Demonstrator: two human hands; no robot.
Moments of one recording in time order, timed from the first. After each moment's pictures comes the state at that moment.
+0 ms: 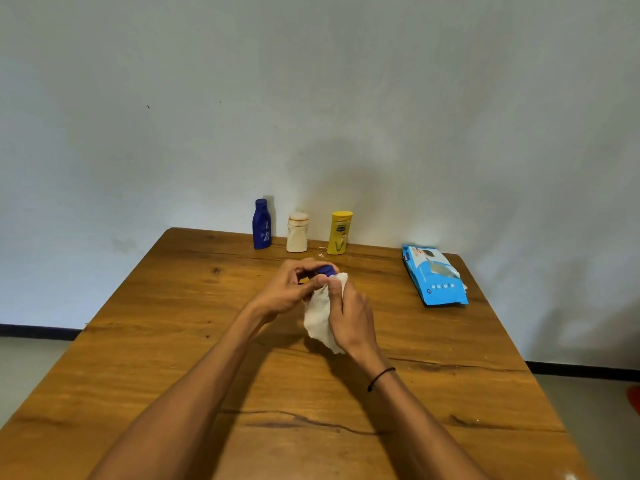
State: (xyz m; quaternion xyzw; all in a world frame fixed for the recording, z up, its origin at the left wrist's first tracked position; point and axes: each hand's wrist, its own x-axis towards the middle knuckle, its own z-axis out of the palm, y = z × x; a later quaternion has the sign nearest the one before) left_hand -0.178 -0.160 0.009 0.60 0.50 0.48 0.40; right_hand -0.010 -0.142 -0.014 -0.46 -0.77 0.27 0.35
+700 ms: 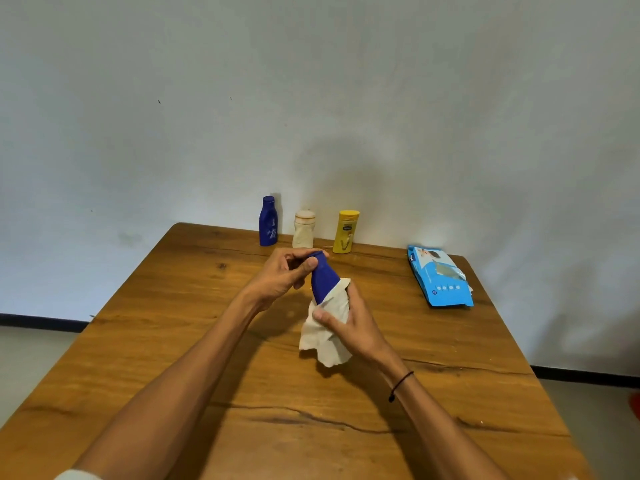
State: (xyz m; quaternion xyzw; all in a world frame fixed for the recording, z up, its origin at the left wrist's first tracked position) left_hand -0.204 -0.159 0.012 0.54 0.48 0.54 0.42; right_hand 0.005 -0.136 -0.030 -0.35 -0.73 0.51 0.29
